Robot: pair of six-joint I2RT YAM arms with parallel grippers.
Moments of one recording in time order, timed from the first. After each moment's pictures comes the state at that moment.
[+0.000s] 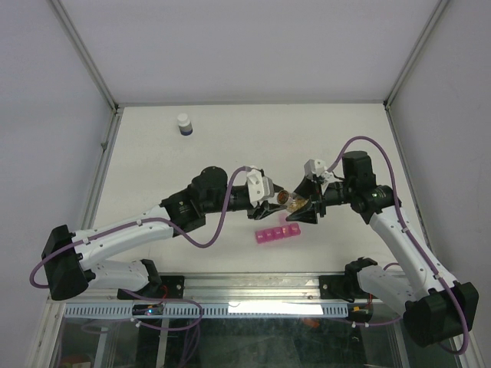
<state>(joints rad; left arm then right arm) -1.03 1.22 0.93 0.17 0.42 0.28 0.30 0.96 0.82 -0.58 -1.24 -0.57</state>
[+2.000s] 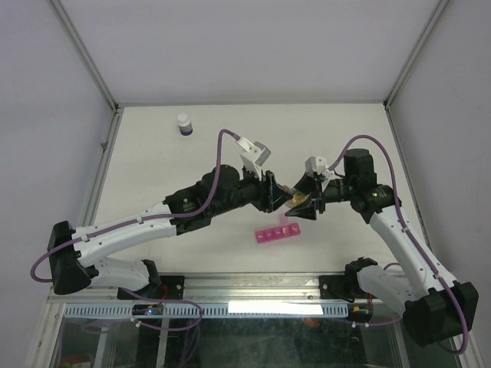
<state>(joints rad) -1.12 1.25 1.08 -0.01 -0.04 -0.50 0.30 0.96 0.82 -0.51 -1.23 -0.56</state>
